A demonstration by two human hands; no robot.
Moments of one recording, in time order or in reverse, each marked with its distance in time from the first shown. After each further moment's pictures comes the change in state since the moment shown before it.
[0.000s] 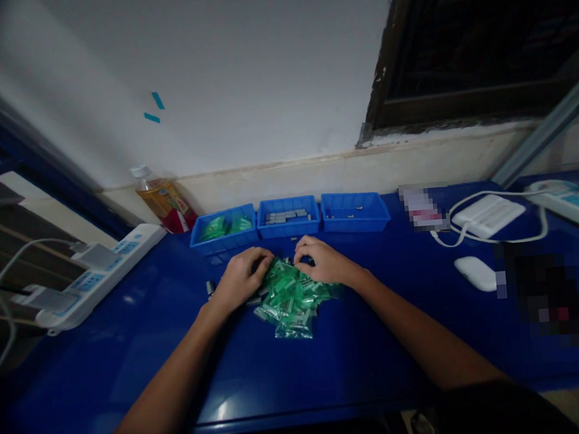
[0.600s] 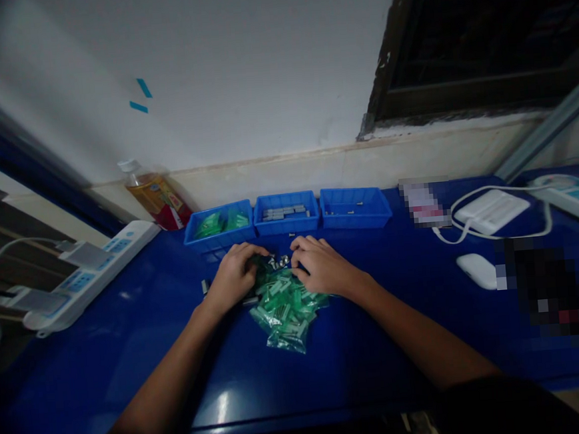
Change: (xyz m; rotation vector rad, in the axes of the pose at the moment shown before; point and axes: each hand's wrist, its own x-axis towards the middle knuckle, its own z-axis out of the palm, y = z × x) left_hand -0.001 -0.009 0.003 0.068 0.036 -0.059; right_hand -0.005 -0.024 0.000 -0.292 -0.085 0.053
